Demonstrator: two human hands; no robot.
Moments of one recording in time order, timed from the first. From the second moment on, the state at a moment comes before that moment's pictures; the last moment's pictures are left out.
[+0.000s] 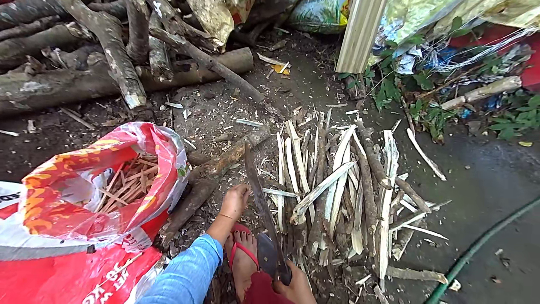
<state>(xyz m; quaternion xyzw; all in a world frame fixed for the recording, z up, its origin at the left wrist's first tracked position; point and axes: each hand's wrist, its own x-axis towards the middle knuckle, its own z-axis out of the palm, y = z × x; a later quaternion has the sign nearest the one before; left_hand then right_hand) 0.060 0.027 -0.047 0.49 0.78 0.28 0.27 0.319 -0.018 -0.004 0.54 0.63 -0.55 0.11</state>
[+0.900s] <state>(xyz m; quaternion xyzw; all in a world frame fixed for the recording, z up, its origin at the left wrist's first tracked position) 0.064 0.022 -0.061 0.48 0.78 0.32 0.22 0.312 -0.020 -0.016 0.55 0.63 -0.54 0.11</state>
